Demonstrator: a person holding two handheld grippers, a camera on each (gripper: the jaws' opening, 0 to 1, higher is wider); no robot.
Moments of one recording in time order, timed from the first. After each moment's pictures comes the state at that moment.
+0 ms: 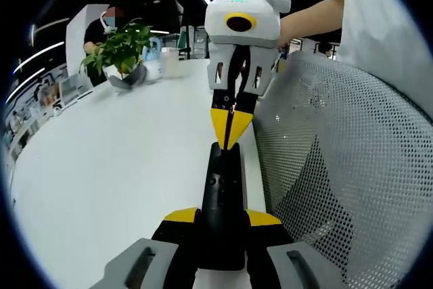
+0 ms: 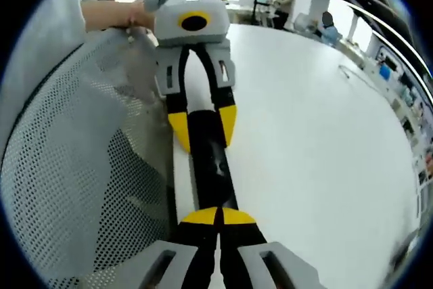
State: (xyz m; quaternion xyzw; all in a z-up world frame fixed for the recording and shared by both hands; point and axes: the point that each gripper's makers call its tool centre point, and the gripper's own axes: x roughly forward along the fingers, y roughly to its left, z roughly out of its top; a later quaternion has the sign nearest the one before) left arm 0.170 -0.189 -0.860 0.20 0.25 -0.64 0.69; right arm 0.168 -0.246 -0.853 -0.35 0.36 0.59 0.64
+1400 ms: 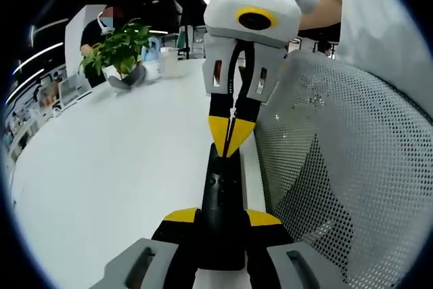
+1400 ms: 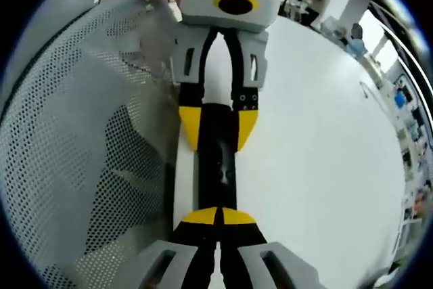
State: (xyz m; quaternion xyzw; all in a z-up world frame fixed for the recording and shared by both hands) left arm 0.169 -0.189 -0.860 0.21 0.25 -0.64 0.69; right arm 0.167 -0.236 -0.856 -0.44 0.35 0.58 0.58
